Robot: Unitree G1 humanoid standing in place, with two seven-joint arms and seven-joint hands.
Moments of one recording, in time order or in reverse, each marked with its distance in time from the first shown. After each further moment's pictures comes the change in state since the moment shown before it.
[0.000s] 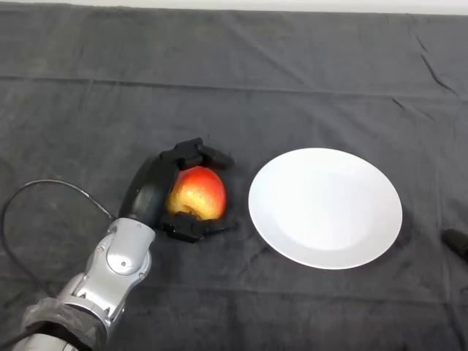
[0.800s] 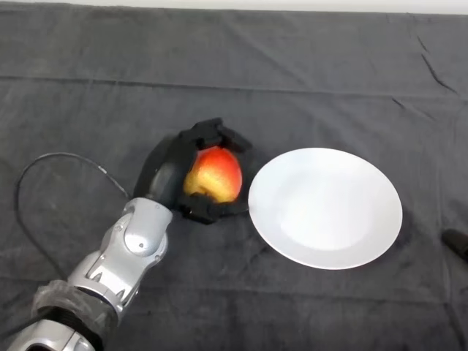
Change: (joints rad) left arm -0.037 -0.024 -0.082 -0.191 0.049 0.116 0.066; right arm 0.000 0.000 0.000 0.000 0.000 0.000 0.000
